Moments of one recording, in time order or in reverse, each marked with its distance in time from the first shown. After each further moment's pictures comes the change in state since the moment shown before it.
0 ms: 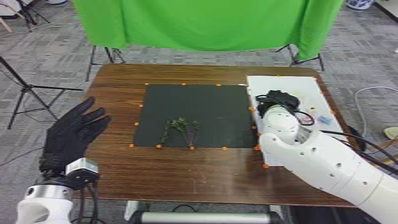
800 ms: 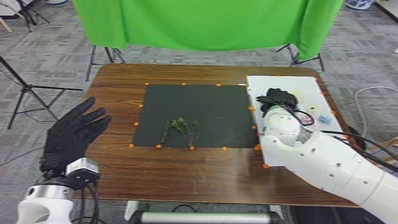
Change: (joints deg) left arm -0.2 -0.4 0.2 0.1 0.0 0.0 0.0; right arm 1.5 1.2 -3.2 1.9 -1.0 6.6 -3.5
